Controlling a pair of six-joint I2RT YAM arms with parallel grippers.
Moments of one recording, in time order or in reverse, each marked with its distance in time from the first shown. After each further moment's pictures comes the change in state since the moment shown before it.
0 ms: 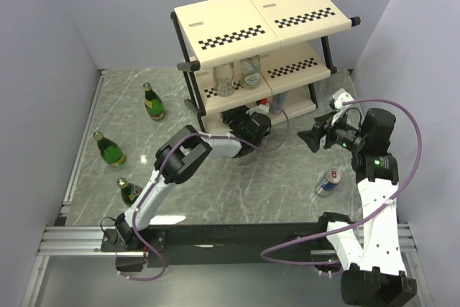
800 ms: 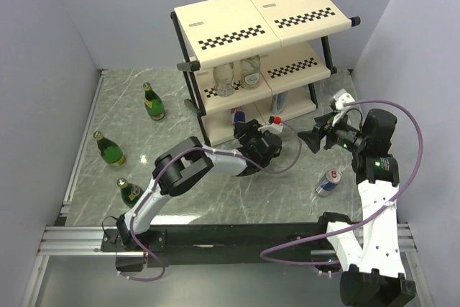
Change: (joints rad) left arm -0.155 -0.096 -0.140 0.055 0.001 -0.016; right arm -0.006 -0.012 0.000 0.000 -0.014 0.000
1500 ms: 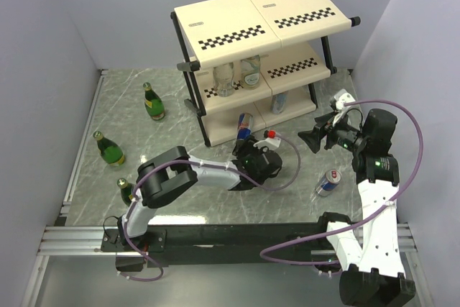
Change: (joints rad) left arm -0.125 -0.208 -0.174 -0.247 0.069 -0.386; right arm -0.006 0.002 0.000 0.000 -0.008 0.000
